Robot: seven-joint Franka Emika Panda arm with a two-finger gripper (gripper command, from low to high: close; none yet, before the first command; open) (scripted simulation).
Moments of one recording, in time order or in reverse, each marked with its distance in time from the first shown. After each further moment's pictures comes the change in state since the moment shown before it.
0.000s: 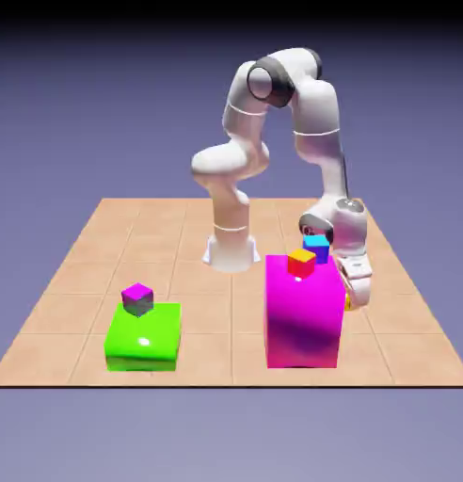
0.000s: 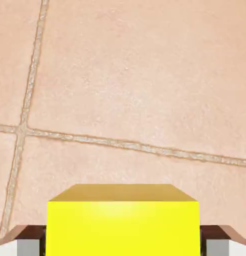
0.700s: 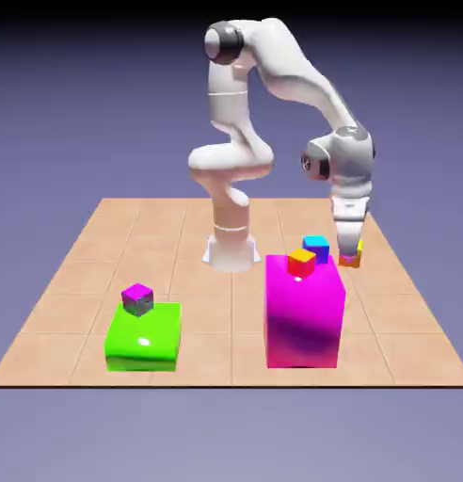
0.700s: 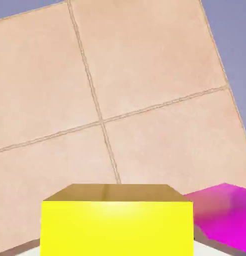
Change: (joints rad) arm -0.323 -0.543 0.005 0.234 0.180 -0.743 0.116
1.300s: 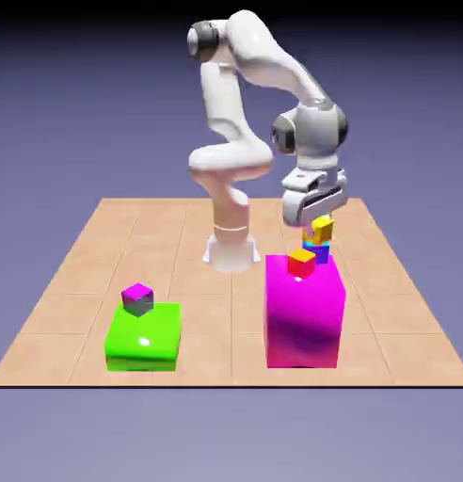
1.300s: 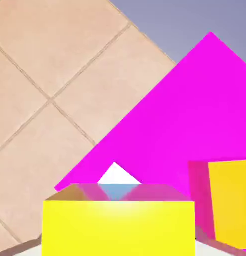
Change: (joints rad) arm 0.102 -0.195 -0.179 -0.132 -0.091 -0.060 0.366
